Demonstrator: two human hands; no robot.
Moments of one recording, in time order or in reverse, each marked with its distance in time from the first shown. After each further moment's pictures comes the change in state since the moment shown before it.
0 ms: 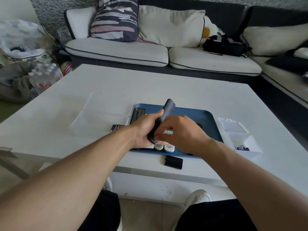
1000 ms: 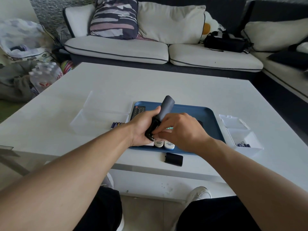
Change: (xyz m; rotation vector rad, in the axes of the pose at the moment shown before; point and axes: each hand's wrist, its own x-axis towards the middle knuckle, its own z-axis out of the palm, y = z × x) left_hand -0.003 -0.002 -0.003 -0.102 -0.094 0.019; right_hand -0.001 0.004 0.009 -0.024 0.104 -0.015
